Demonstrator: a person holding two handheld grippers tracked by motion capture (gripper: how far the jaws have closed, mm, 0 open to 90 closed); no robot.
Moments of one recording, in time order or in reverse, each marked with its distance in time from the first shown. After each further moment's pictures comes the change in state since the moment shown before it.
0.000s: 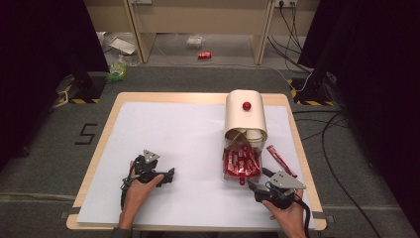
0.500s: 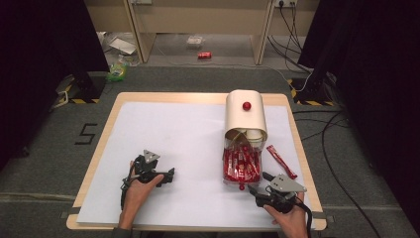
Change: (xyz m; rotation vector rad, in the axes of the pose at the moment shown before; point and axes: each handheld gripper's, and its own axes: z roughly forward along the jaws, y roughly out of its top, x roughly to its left) left arm 0.000 0.000 0.000 -0.001 0.000 0.000; right arm 0.004 -0.005 -0.007 0.035 0.028 -0.018
